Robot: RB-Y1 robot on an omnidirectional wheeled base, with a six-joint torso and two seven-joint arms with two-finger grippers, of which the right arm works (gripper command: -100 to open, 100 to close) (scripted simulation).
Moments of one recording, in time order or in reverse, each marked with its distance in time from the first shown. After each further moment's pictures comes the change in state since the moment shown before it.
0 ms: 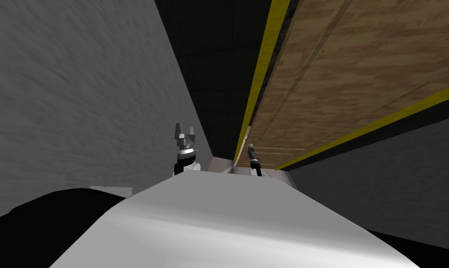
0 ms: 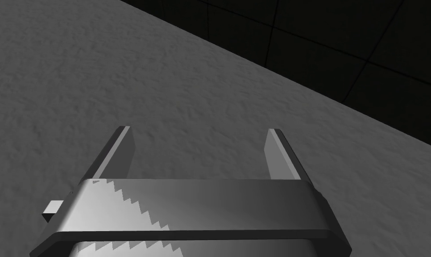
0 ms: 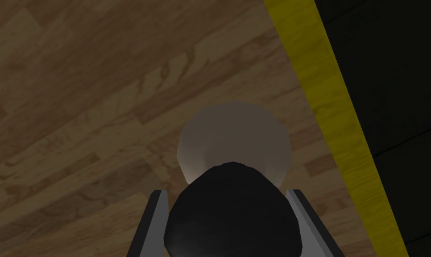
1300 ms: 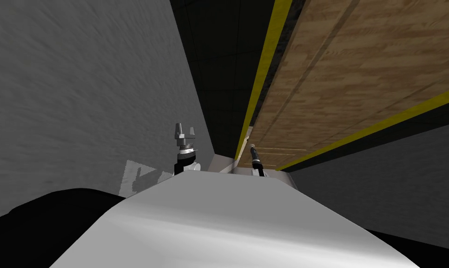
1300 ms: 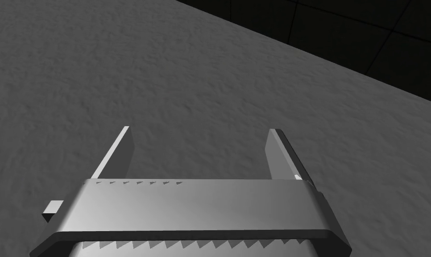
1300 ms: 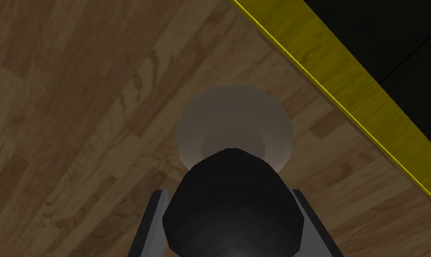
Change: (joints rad) arm -0.011 -0.042 0.010 0.036 -0.080 -0.022 -0.320
